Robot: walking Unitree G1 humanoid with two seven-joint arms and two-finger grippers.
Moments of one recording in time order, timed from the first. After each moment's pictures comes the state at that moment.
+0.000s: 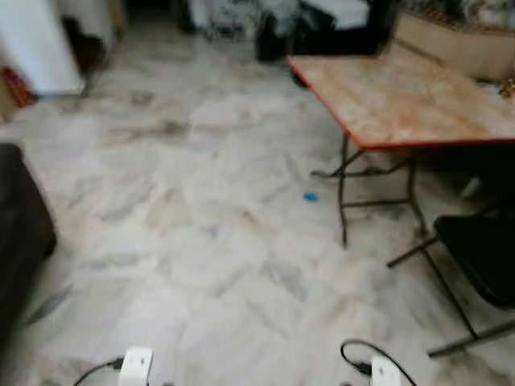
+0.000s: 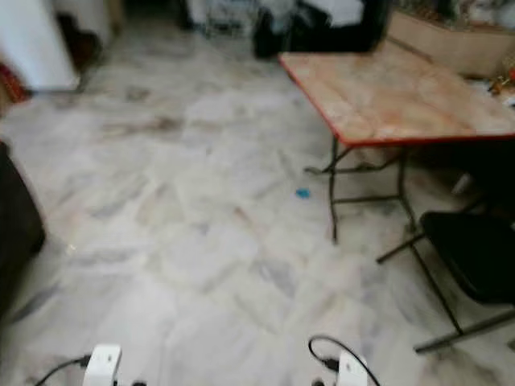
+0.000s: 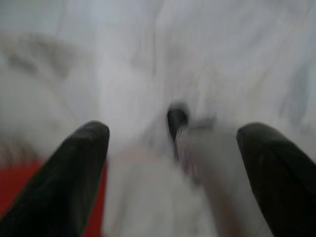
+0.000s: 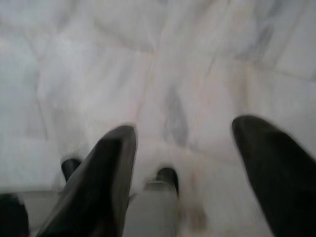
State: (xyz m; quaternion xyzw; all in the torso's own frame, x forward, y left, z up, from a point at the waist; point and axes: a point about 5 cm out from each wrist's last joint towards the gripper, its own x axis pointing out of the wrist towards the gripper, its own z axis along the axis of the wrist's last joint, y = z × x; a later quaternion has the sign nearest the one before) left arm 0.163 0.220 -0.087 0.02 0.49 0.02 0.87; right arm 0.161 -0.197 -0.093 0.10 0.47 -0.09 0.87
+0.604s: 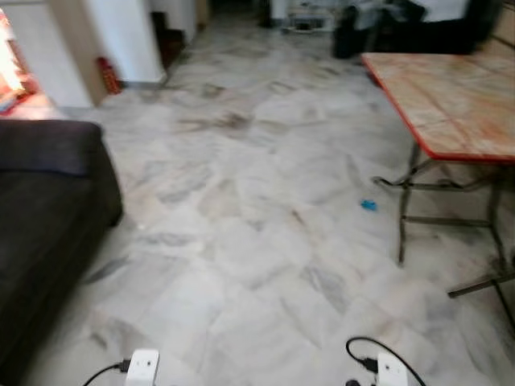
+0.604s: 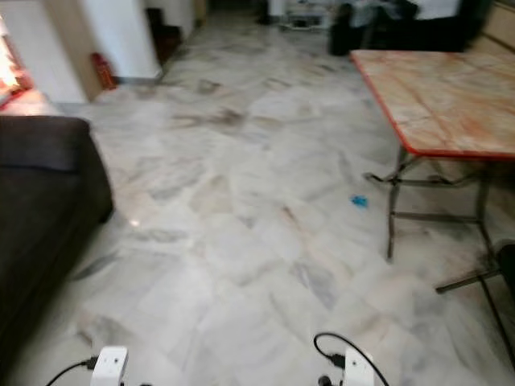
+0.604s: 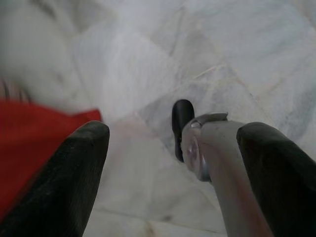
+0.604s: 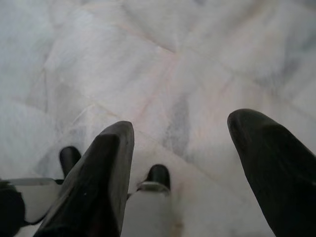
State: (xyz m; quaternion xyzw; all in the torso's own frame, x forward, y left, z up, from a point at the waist) left arm 0.173 0.218 -0.084 0.03 0.48 0.02 0.88; right arm 0.153 -0.202 -0.095 0.09 0.48 -0.09 0.87
